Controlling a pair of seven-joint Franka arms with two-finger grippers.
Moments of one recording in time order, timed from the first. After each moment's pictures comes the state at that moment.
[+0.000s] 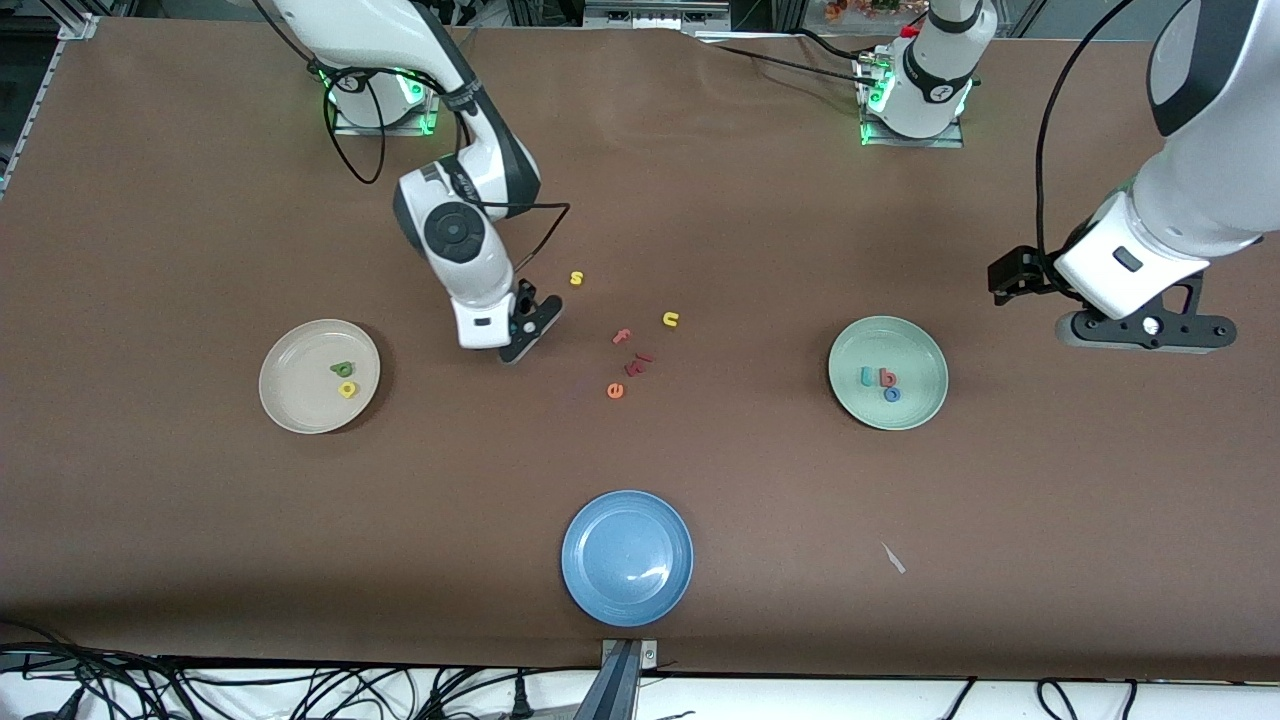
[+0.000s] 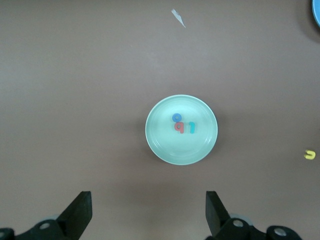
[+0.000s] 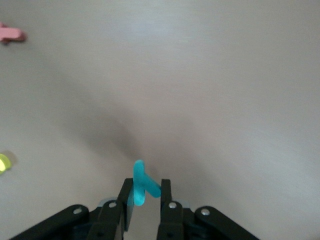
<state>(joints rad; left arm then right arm) -0.02 0.22 -0.16 -1.39 0.10 1.51 -0.13 0.70 0.44 -0.19 -2.00 0.06 2.39 -0.36</state>
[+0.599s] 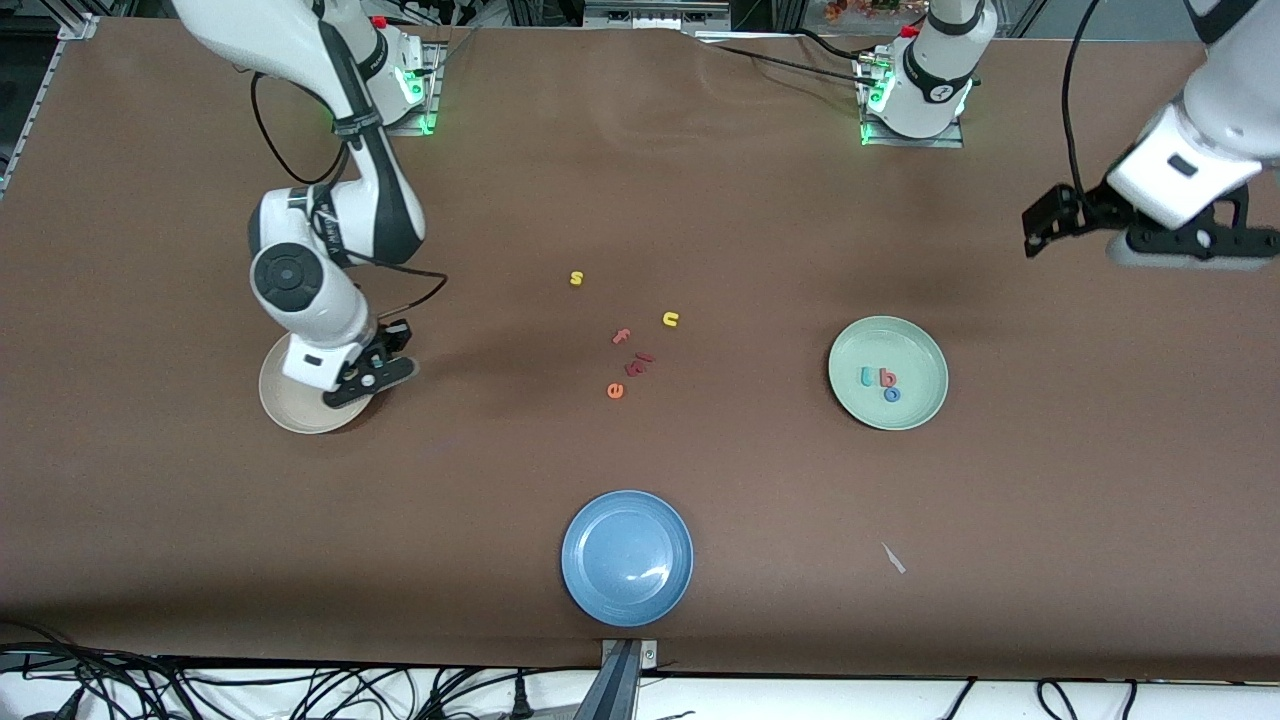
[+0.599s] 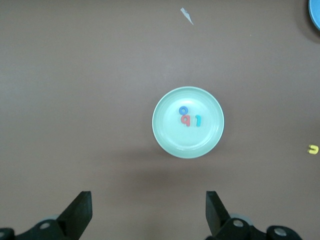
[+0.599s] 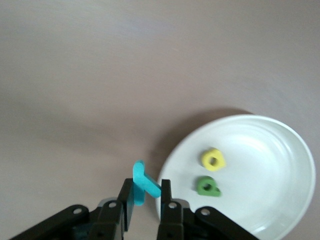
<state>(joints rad) -0.01 -0.14 -0.09 -1.83 0.03 1.70 -0.06 0.67 0.42 -0.47 -2.01 0.06 2.30 -0.27</state>
